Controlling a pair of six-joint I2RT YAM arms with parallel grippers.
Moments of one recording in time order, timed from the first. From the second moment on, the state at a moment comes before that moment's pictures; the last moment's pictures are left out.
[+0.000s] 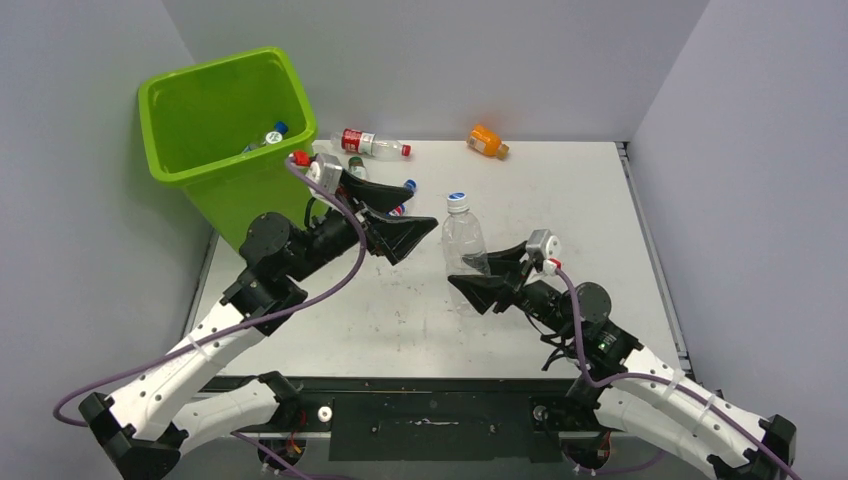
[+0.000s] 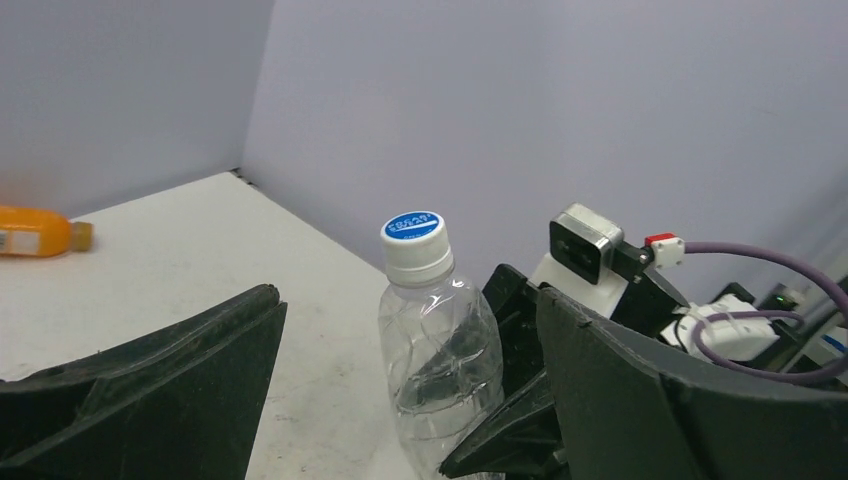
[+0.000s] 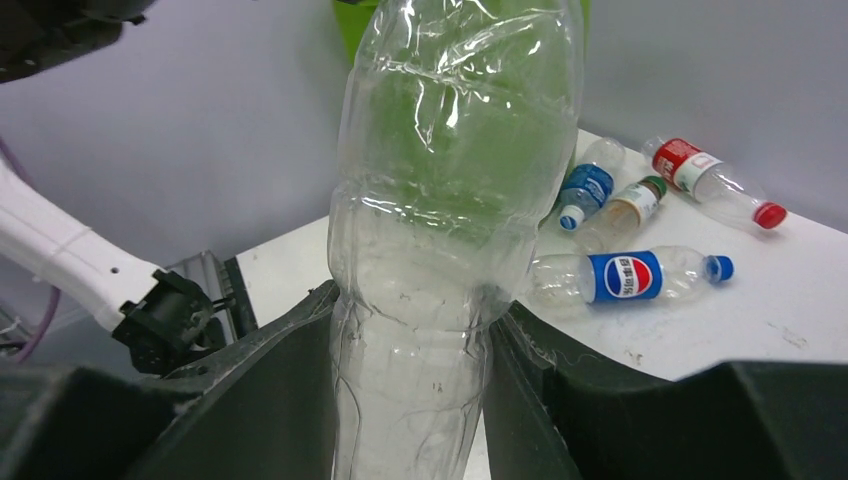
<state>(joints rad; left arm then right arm) -0.75 0.93 1.04 0.19 0.22 -0.51 0.85 0.67 0.53 0.34 -0.17 0.21</state>
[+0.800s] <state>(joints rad) -0.75 1.14 1.04 0.36 0.48 -0.64 0.87 0.67 0.44 0.51 -0.30 0.31</state>
